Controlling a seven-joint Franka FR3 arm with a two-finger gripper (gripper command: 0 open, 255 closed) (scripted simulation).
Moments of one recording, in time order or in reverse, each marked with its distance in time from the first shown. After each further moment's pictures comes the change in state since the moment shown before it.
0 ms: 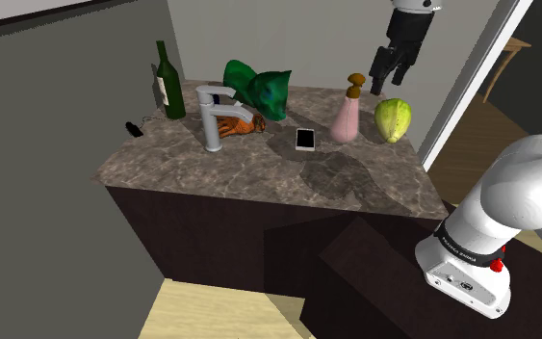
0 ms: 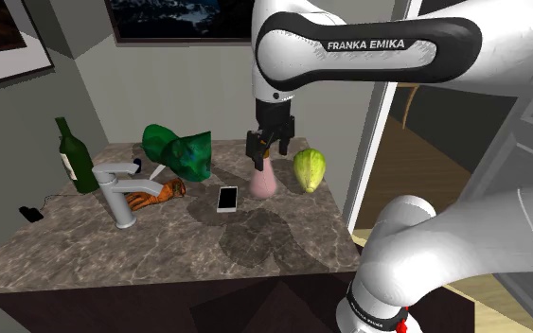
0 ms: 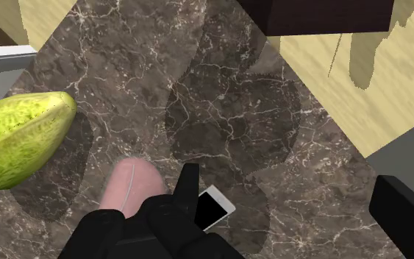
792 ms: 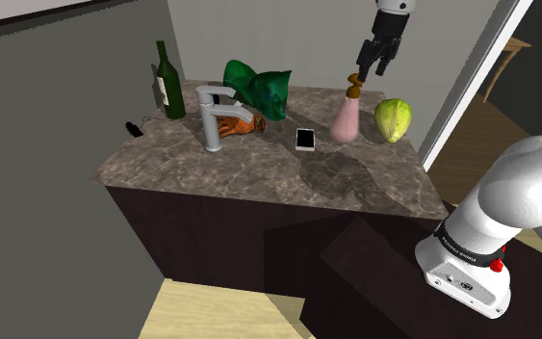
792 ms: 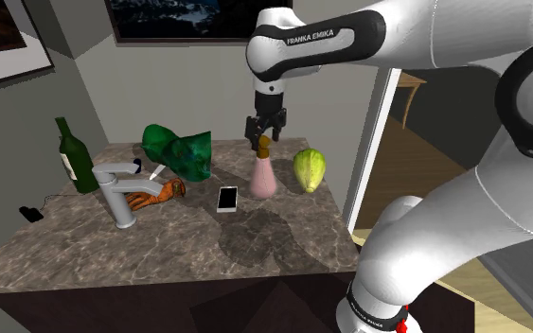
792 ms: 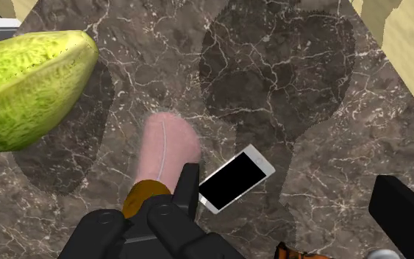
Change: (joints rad) arm -0.041 0.292 -0.177 0.147 -0.027 0.174 -0.188
